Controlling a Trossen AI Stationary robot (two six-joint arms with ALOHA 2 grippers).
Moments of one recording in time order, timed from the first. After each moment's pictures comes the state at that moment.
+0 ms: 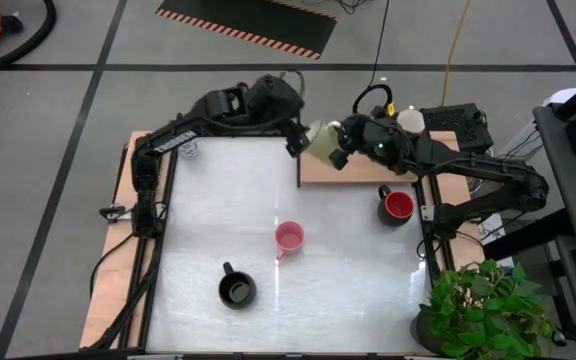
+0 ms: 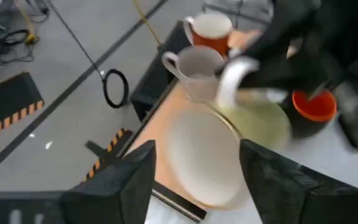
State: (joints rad) left arm 0.29 1.93 2.36 -1.07 -0.19 -0.12; right arm -0.25 1.23 1.16 -0.34 0.55 0.04
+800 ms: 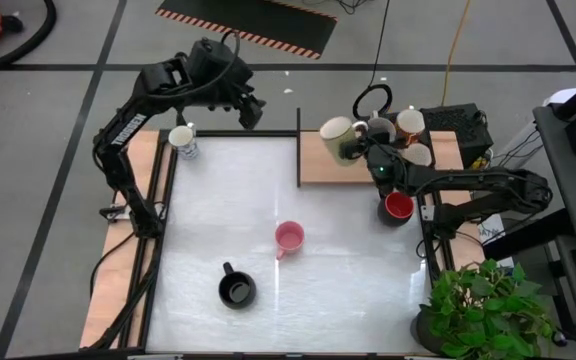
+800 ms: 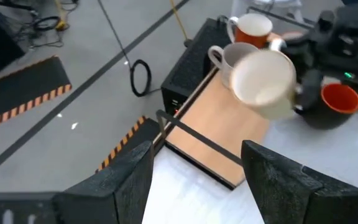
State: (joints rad) left arm 0.47 1.74 2.36 -1.27 -0.11 -0.07; right arm -0.30 1.21 0.66 0.34 1.09 0.20
